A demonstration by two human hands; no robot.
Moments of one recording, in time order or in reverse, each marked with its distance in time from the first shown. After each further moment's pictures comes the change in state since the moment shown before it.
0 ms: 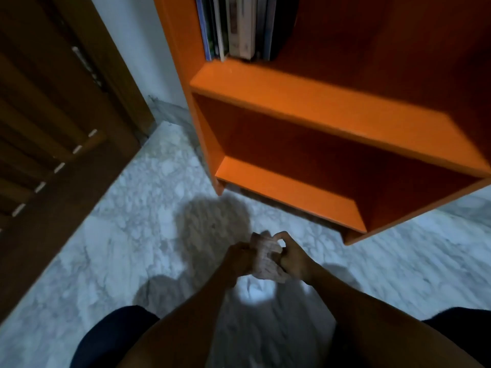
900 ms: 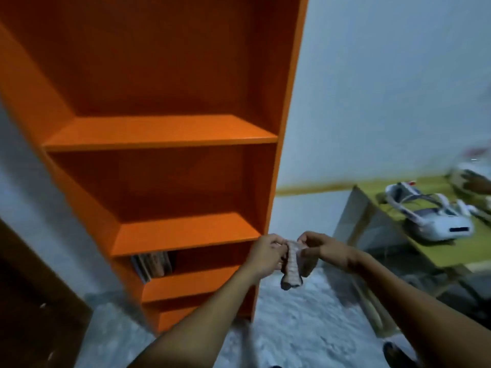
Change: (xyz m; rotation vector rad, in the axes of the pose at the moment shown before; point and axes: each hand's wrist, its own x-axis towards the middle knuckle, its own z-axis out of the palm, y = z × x) left_hand -0.584 0.445 0.180 0.492 -0.644 0.638; right_hand -0.586 -0.378 -0.393 0.228 0.447 -0.049
